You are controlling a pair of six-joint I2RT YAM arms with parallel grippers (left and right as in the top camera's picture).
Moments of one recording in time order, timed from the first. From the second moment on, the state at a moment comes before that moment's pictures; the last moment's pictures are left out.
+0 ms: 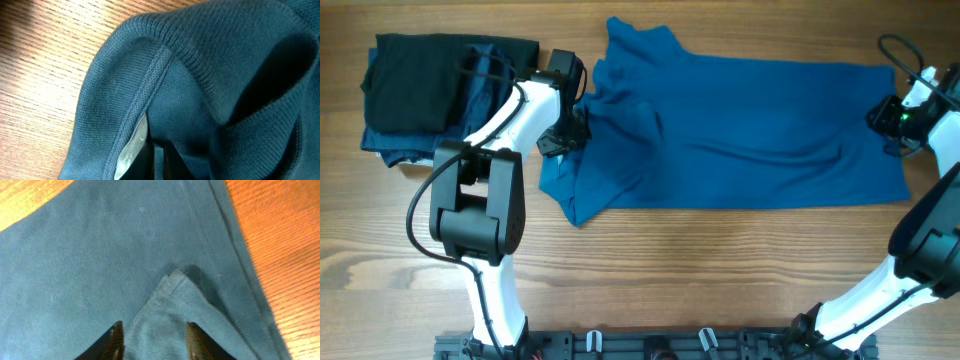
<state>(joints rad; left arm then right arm) -0.23 2.12 1.53 -0.94 -0.05 -0.59 -0.52 1.99 1.41 -0.54 -0.25 0.02</state>
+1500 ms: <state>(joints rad) -0.23 2.12 1.53 -0.94 -0.05 -0.59 -0.41 2.12 1.50 -0.55 0.16 0.23</state>
